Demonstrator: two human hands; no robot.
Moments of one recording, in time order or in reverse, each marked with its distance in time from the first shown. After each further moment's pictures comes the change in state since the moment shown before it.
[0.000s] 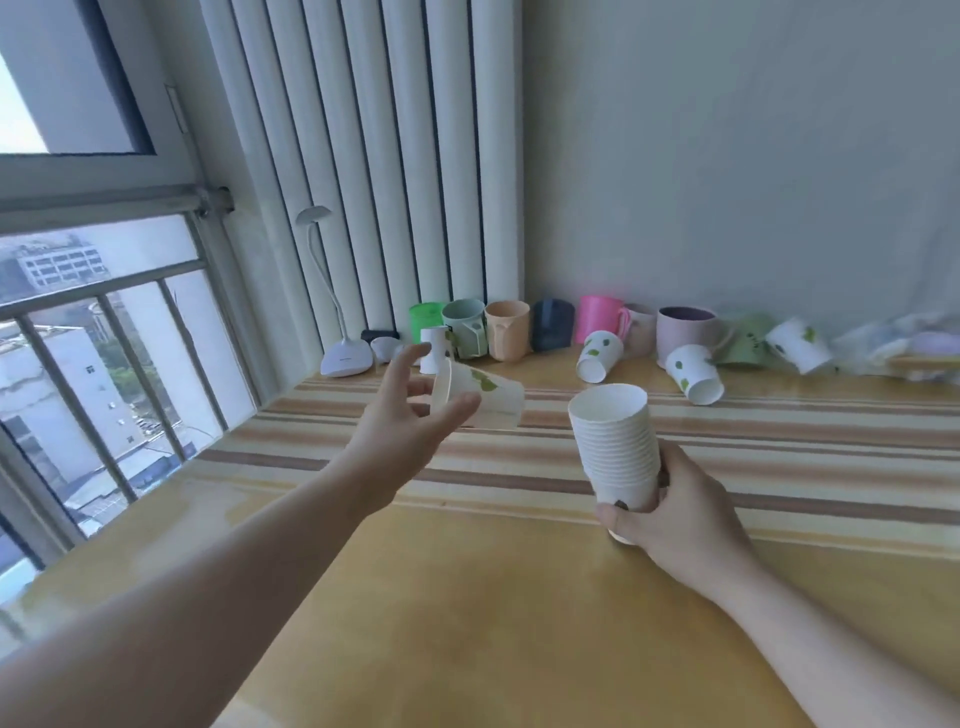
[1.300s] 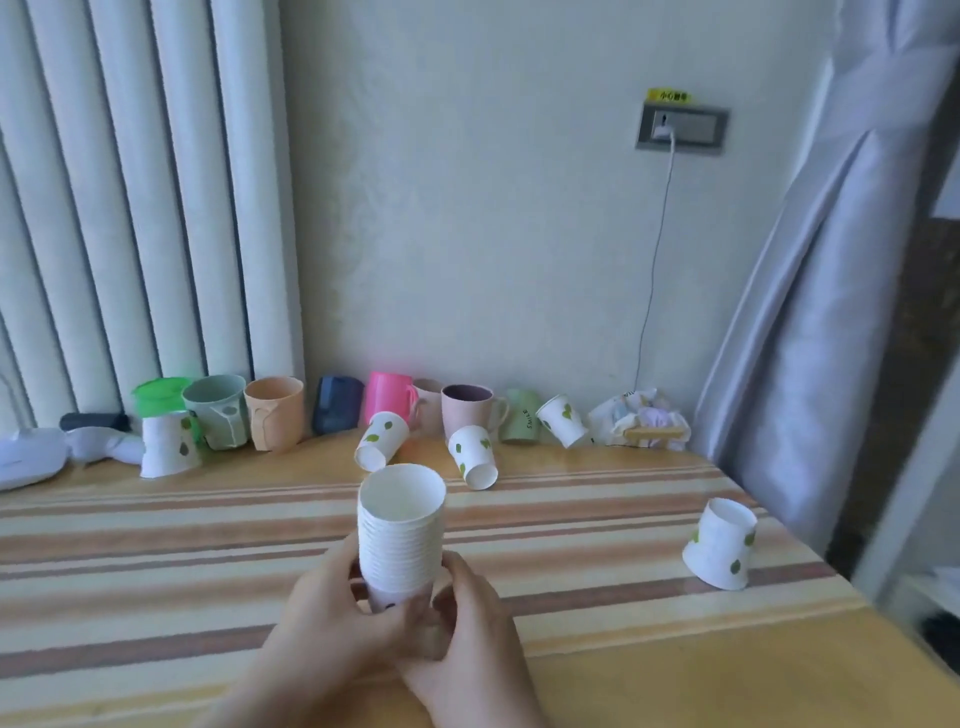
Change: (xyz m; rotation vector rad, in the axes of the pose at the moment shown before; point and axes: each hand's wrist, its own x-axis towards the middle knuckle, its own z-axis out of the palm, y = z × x) left_hand 0.012 -0.024 0.197 0.122 -0.254 0.075; right_hand 0.034 0.072 -0.001 -0.065 0.118 -0.024
